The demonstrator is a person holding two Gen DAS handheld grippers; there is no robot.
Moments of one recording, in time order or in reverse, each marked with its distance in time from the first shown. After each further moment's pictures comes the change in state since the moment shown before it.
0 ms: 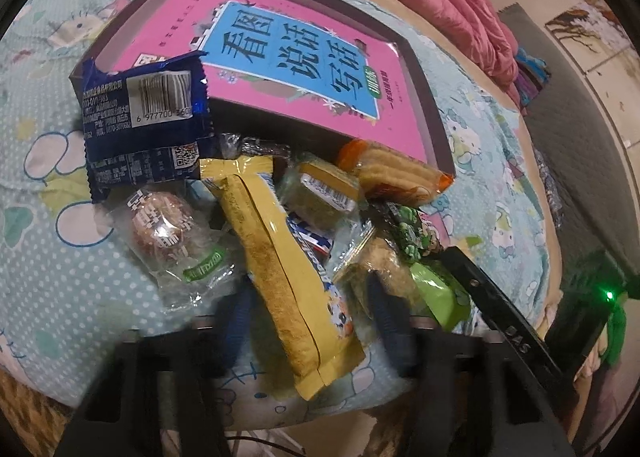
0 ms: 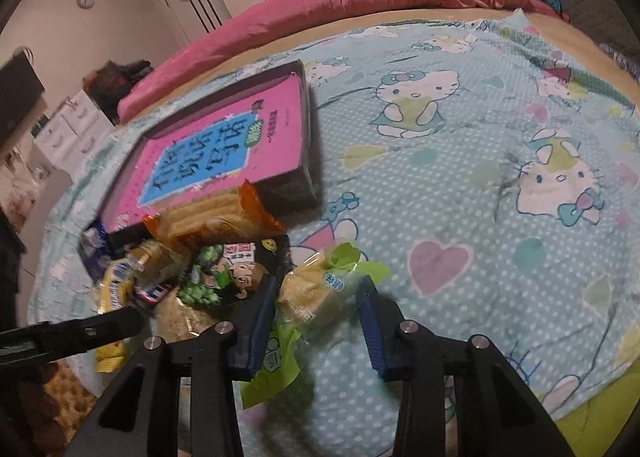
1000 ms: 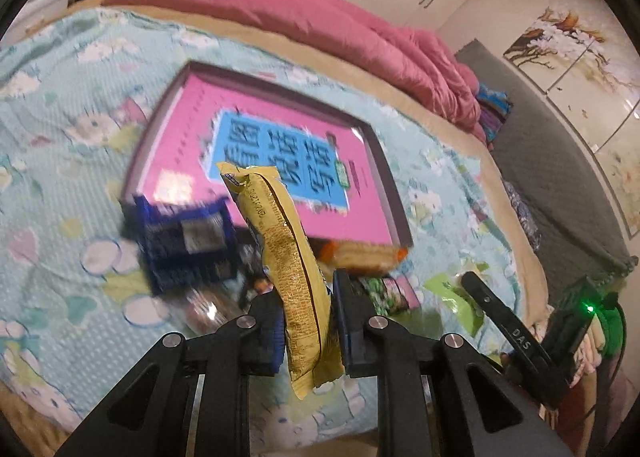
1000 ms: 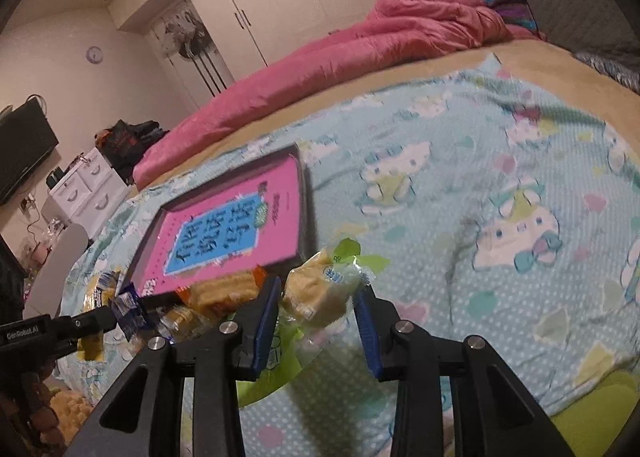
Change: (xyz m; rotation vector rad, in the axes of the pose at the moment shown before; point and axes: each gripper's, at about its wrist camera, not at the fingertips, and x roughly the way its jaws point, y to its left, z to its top) left arm -0.079 0.010 0.021 0.090 -0.254 -0.086; right arm -0.053 -0.009 0.017 0.044 -0.228 0.021
